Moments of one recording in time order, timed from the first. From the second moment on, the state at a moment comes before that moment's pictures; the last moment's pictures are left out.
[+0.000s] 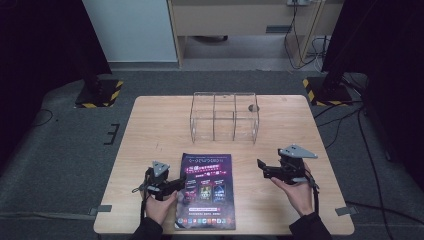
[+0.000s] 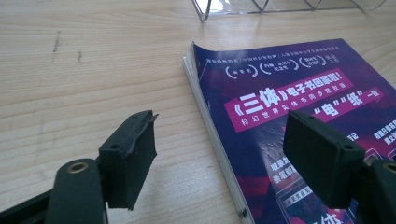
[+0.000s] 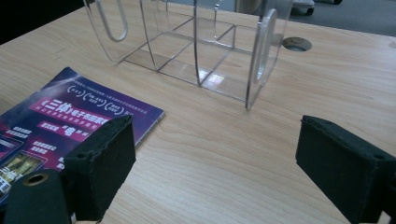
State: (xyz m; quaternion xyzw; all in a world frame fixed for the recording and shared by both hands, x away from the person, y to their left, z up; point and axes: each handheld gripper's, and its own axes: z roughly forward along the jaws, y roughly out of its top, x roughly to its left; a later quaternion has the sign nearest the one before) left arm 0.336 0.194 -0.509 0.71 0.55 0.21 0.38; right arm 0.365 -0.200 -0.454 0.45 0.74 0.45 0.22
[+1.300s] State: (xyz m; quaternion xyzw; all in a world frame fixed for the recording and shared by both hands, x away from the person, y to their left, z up) left arm 0.353 0.173 -0.528 0.73 0.55 0.18 0.35; right arm 0.358 -0.129 -0.485 0.41 0.79 0.43 0.17
